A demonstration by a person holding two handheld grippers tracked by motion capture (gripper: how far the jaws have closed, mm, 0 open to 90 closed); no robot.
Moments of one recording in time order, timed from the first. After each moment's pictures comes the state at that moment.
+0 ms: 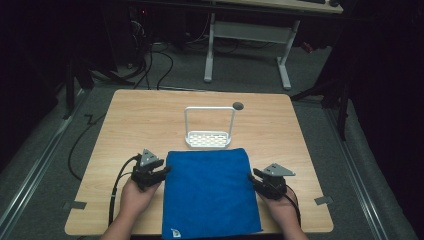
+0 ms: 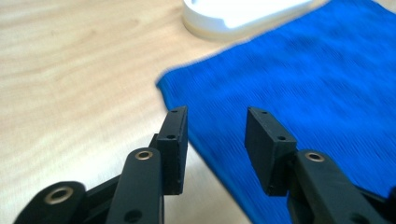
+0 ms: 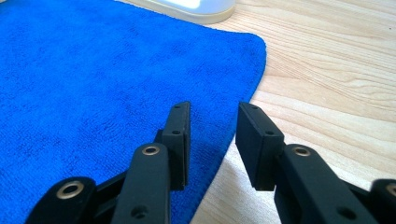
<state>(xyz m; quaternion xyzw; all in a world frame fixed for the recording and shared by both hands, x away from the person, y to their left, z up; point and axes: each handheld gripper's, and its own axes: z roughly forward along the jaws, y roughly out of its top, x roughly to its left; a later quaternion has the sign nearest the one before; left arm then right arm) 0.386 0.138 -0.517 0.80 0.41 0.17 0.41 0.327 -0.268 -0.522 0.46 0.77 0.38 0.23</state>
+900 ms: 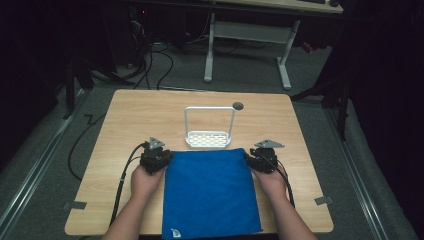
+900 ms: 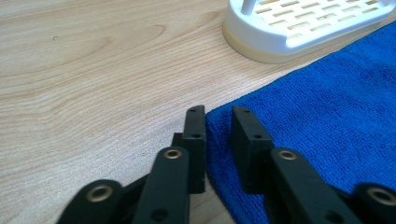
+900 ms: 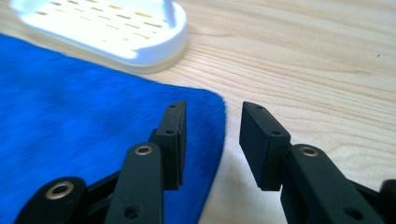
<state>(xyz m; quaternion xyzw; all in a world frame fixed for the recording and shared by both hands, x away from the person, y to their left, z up) 0.436 0.125 -0.534 0.79 0.45 0.16 0.39 0.408 -0.257 -0.514 0.51 0.75 0.35 0.22</state>
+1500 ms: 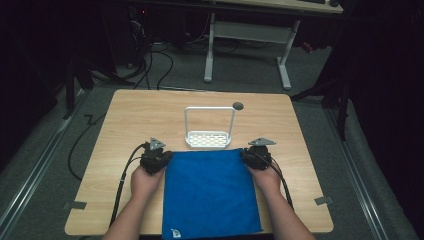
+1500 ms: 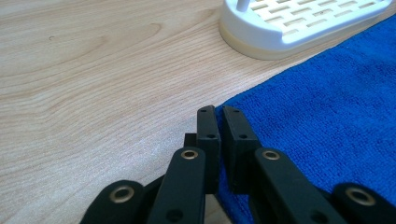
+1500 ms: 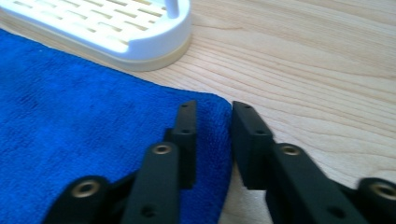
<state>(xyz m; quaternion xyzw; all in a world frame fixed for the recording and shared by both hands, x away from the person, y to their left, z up) 0.433 0.123 -0.534 0.79 0.44 0.16 0.39 0.425 -0.246 -0.530 0.50 0.77 0.33 0.22</state>
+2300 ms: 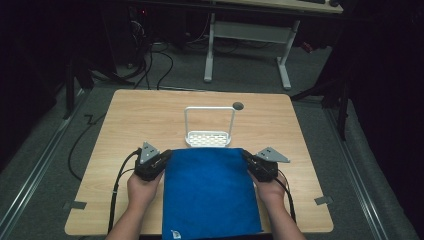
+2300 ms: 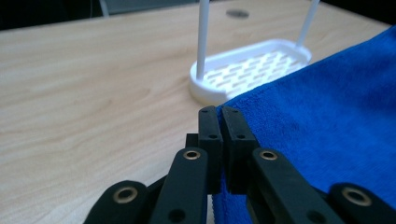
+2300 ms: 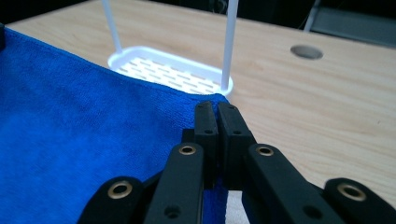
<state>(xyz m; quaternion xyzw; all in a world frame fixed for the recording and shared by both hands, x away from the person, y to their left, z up) 0.384 0.130 -0.497 0.74 0.40 0.22 0.49 0.364 -0.244 -0.495 0.44 0.73 0.45 0.27</state>
